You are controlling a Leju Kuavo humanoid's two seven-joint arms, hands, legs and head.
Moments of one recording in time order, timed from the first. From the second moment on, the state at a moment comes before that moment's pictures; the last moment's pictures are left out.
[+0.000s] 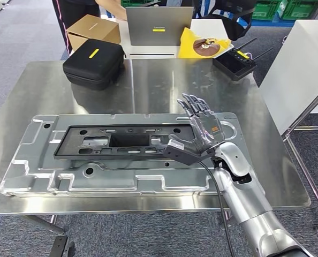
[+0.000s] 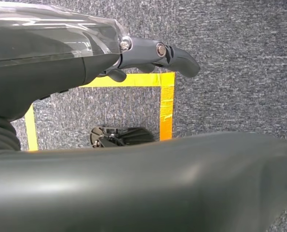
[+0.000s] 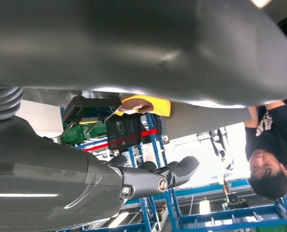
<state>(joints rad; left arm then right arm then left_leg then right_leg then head) -0.15 -0.16 1.15 -0.24 -1.05 0.00 -0.31 -0.51 -0.05 0.38 -1.23 1.10 -0.16 -0.20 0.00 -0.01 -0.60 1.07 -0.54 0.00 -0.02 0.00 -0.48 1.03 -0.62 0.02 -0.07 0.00</state>
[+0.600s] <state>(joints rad) -0.15 -0.16 1.15 -0.24 -1.05 0.00 -0.31 -0.51 -0.05 0.38 -1.23 1.10 -0.16 -0.20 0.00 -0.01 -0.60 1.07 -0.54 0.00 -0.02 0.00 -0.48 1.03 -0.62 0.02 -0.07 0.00</state>
